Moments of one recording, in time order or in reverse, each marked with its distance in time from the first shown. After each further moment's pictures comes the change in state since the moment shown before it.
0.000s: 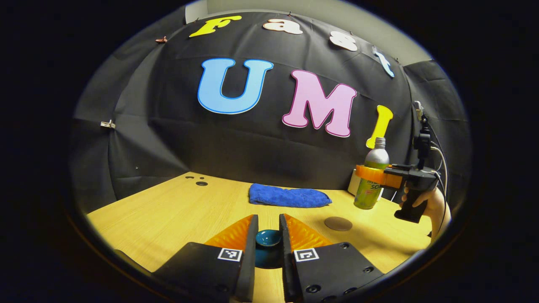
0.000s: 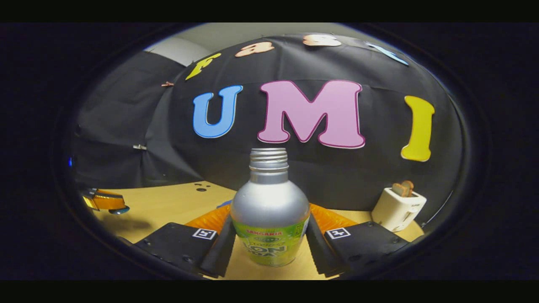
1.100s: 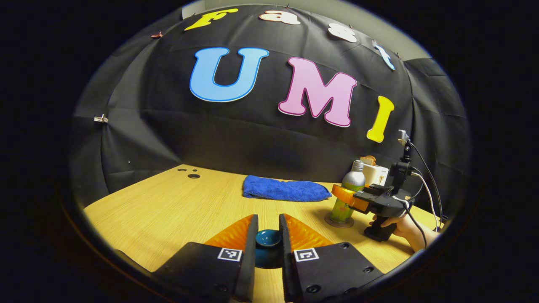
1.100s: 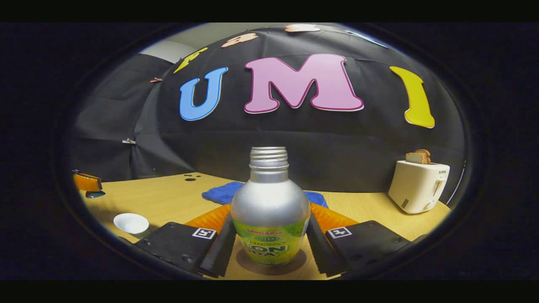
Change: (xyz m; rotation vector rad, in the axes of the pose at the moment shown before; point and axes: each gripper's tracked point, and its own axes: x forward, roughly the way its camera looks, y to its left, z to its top) left arm 0.032 -0.007 -0.025 -0.004 0.062 -0.005; right arm 0.049 -0.017 -0.103 0.010 0.056 -0.041
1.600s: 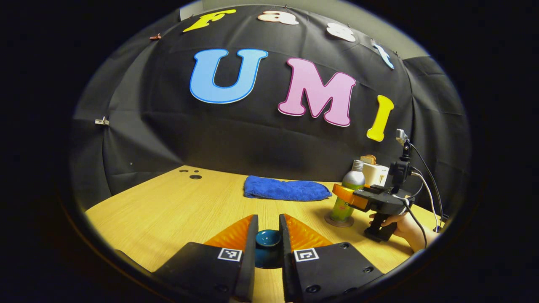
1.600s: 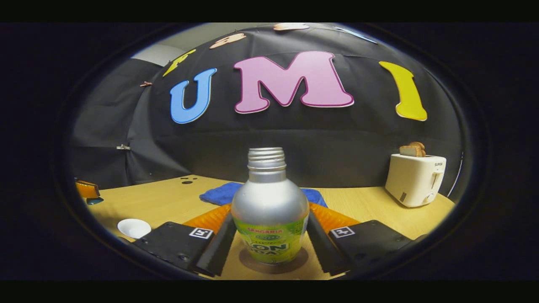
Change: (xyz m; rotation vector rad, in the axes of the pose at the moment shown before) left arm -0.007 -0.006 0.006 0.026 -0.009 0.009; right arm -0.003 -0.004 0.001 0.057 0.018 -0.033
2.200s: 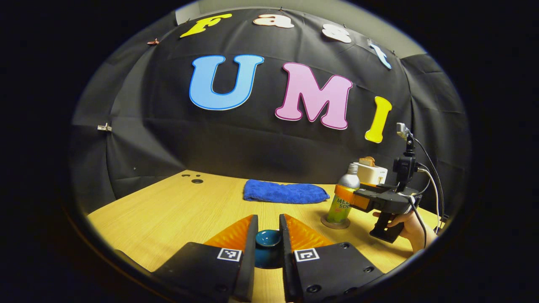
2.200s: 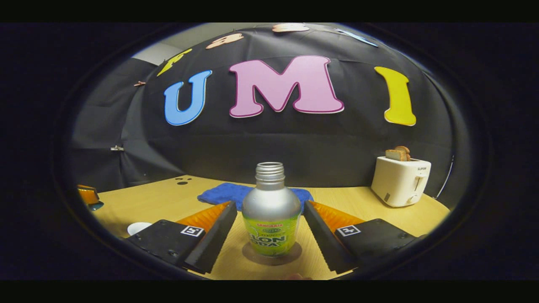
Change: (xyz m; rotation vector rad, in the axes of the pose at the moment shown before) left arm -0.012 -0.015 0.007 0.003 -0.009 0.014; right arm -0.033 -0.003 0.021 0.015 0.014 -0.077
